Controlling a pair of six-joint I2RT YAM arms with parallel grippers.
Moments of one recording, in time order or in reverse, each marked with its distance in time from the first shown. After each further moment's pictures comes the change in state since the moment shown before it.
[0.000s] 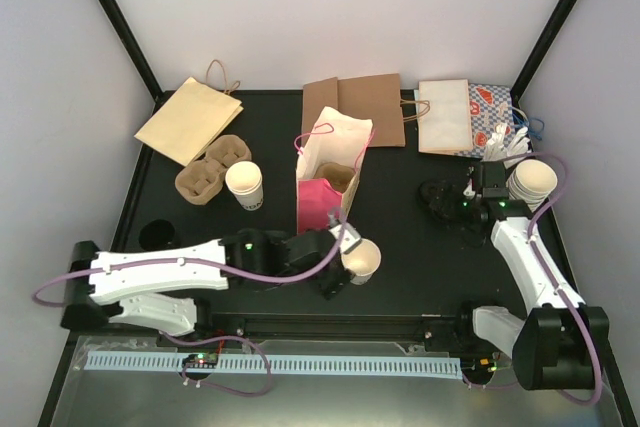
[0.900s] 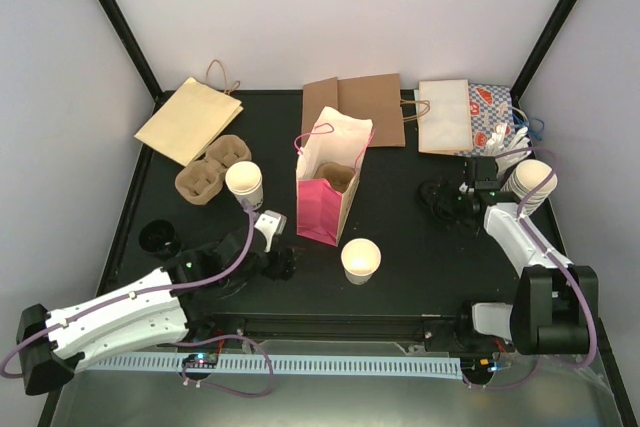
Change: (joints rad) left arm 0.347 -0.562 -0.638 0.281 0.060 -0.203; right arm -0.011 0.176 -0.007 0.142 0.023 0.029
